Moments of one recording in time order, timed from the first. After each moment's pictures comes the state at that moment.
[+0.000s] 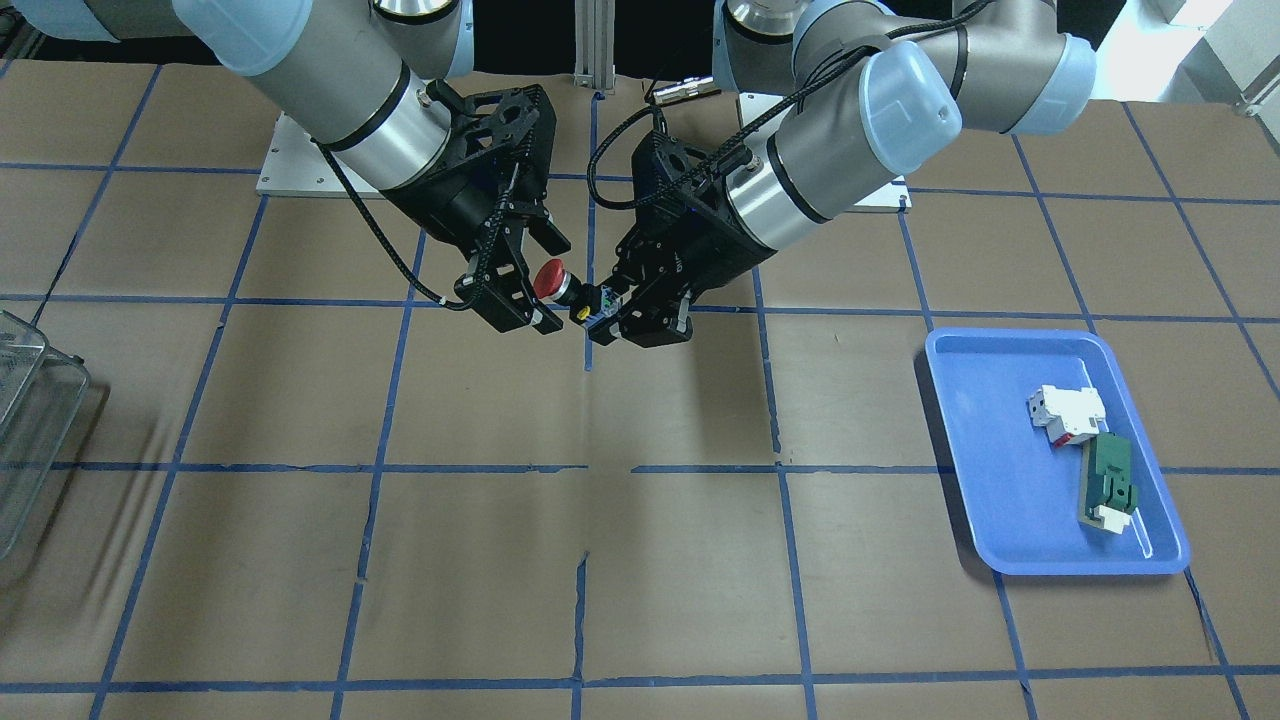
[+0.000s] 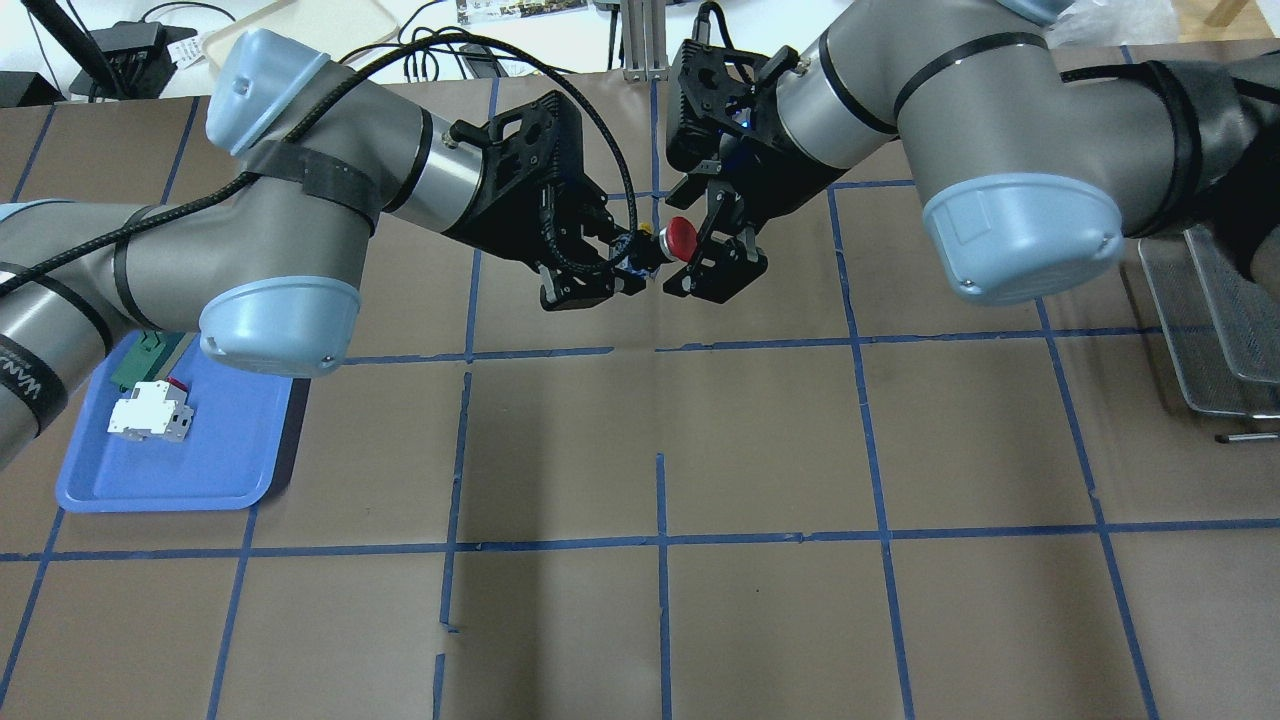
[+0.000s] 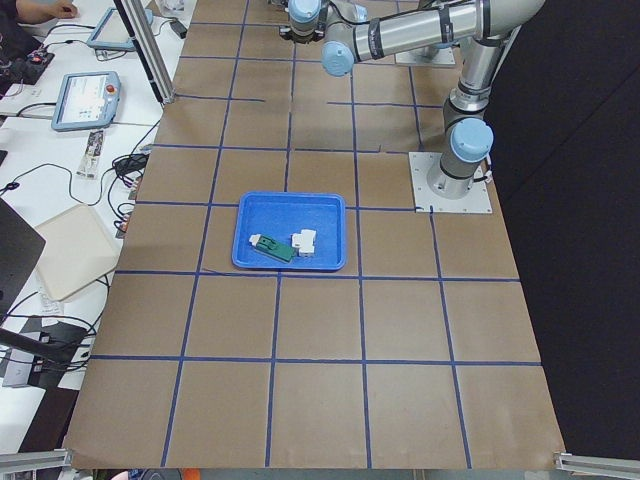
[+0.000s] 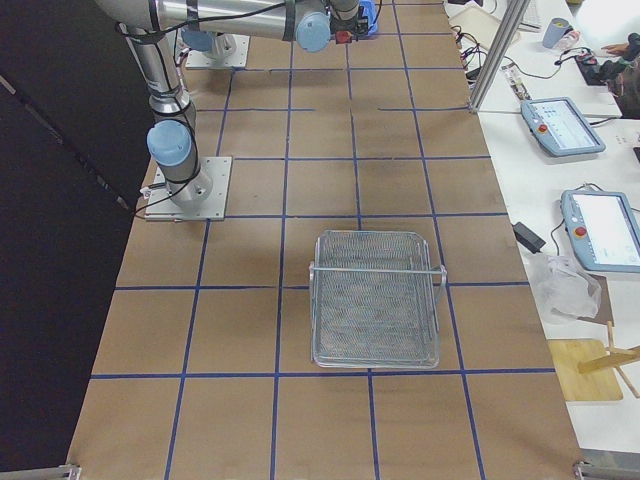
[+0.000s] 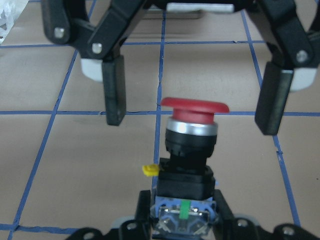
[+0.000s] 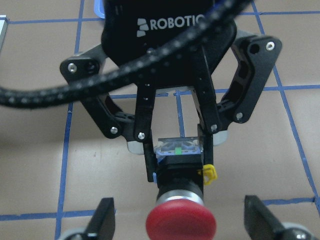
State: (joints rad) left arm -1.67 -1.67 -1.84 -1.04 0.87 1.38; right arm 1.71 -1.50 1.71 -1.93 -1.00 -1.34
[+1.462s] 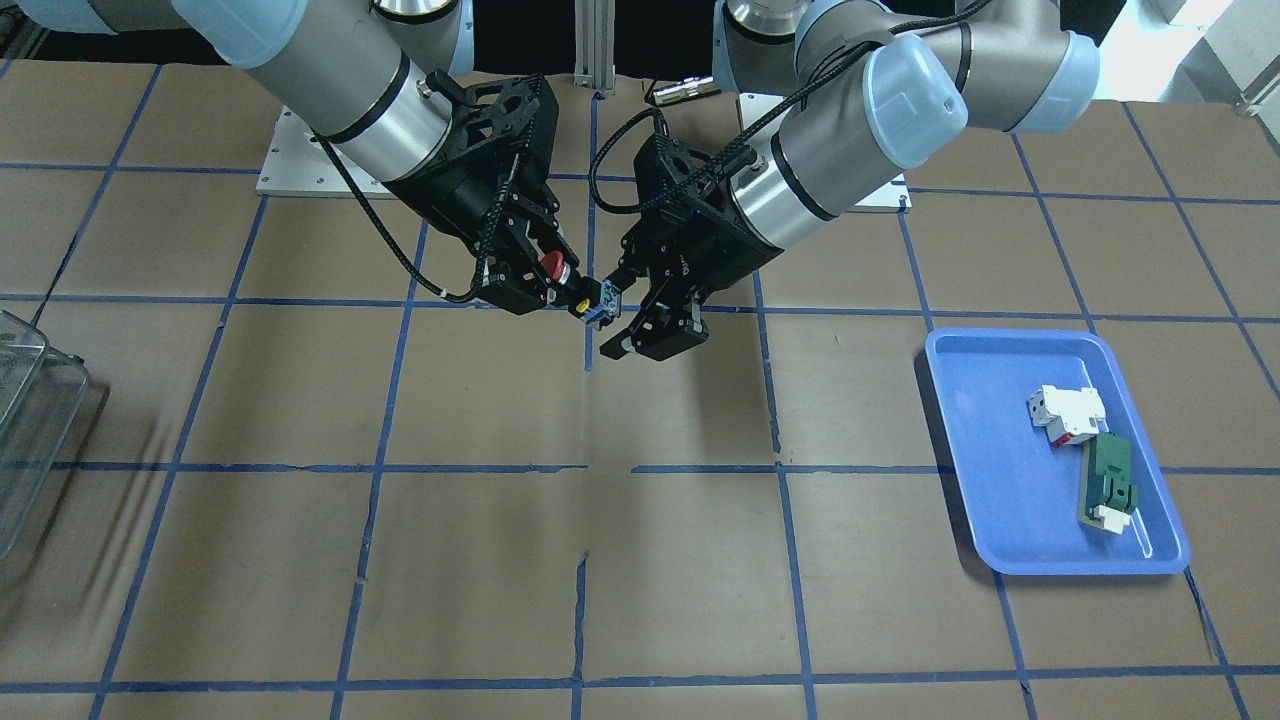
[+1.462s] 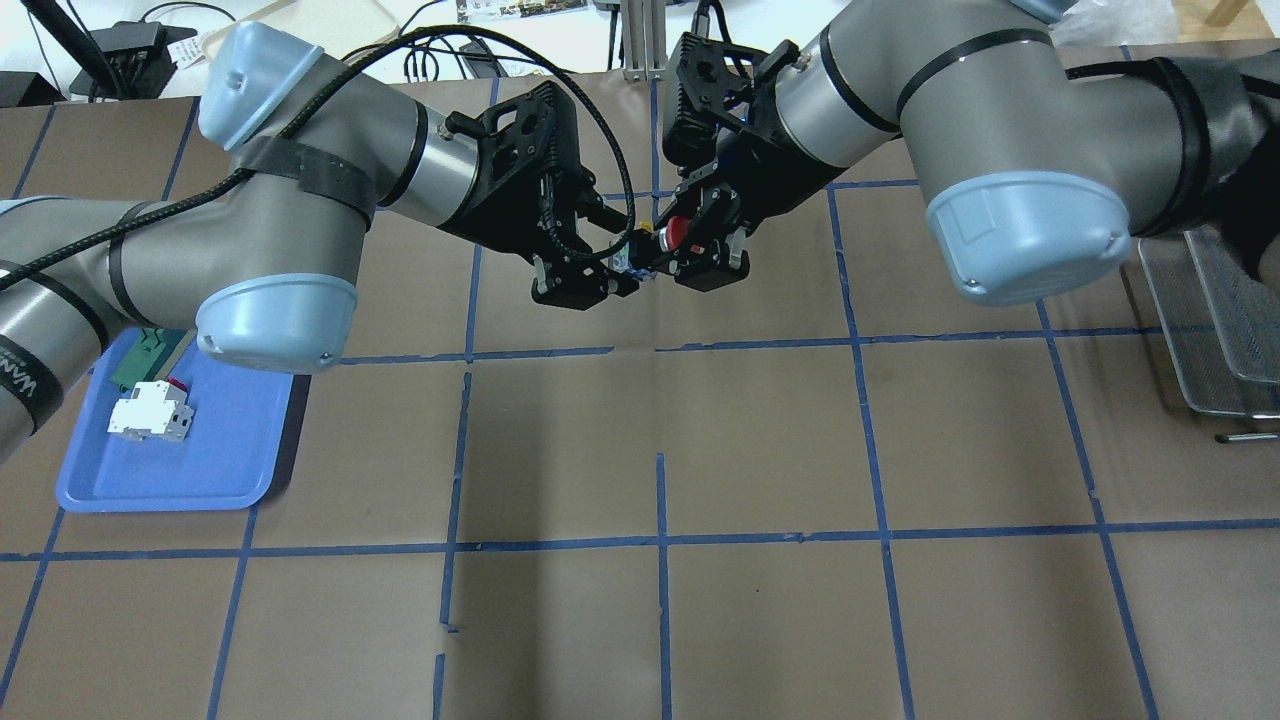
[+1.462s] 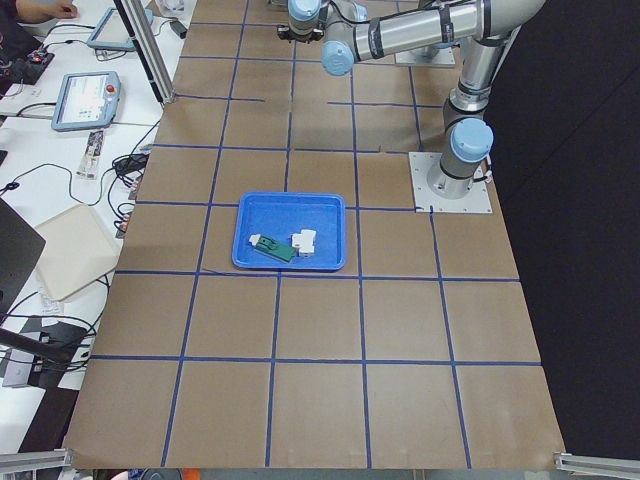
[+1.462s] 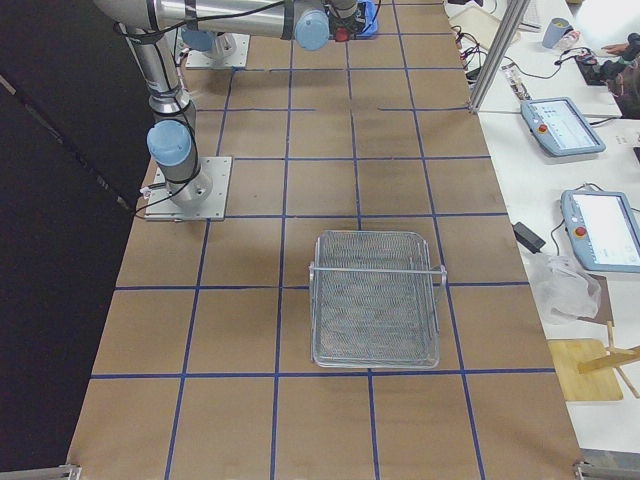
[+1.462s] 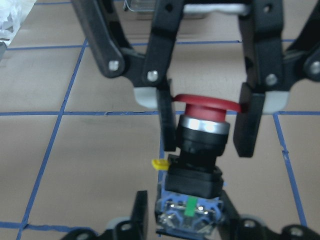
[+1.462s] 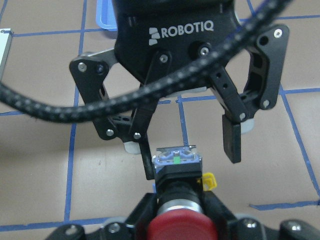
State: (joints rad) left arm -1.67 -1.67 -1.83 -1.02 0.92 1.30; right arm 1.72 -1.51 1.70 -1.92 -0.99 -1.31
